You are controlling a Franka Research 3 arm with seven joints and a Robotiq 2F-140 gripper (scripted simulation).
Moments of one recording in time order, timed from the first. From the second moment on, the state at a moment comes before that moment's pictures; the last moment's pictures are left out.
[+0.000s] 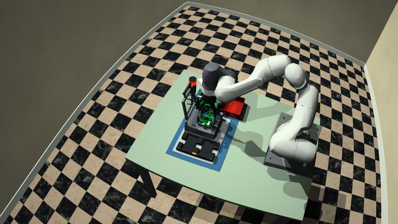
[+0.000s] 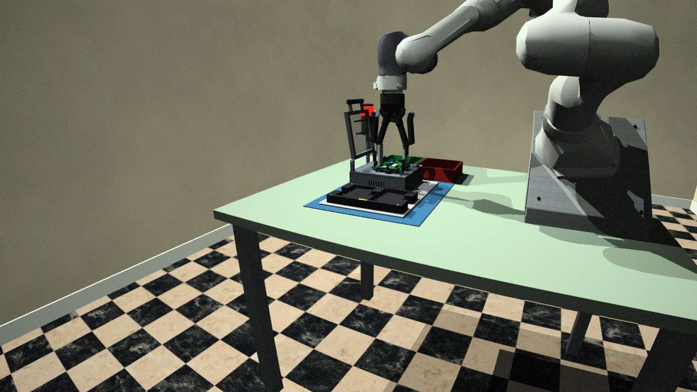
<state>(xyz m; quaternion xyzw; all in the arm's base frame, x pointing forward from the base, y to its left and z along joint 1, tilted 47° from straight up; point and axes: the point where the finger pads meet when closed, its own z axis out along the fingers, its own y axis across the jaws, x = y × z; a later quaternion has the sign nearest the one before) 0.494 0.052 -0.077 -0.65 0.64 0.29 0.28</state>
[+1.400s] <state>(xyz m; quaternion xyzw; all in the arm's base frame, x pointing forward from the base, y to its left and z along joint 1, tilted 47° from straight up) 0.494 0.050 -0.075 -0.65 0.64 0.29 0.28</state>
